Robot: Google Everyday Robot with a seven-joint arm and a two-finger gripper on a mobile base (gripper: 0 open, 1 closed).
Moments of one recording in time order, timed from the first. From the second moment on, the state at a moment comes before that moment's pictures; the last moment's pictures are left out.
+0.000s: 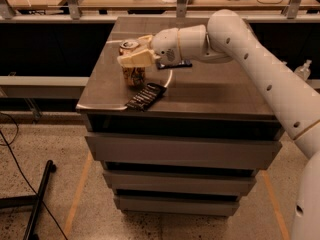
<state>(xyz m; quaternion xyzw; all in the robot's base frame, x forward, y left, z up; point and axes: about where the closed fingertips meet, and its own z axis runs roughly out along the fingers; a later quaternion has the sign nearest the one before) 0.666 0.083 0.920 -0.52 0.58 0.41 0.47</state>
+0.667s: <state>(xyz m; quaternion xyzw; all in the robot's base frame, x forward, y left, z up) 0.664 0.088 0.920 -0.52 0.58 0.41 0.47</state>
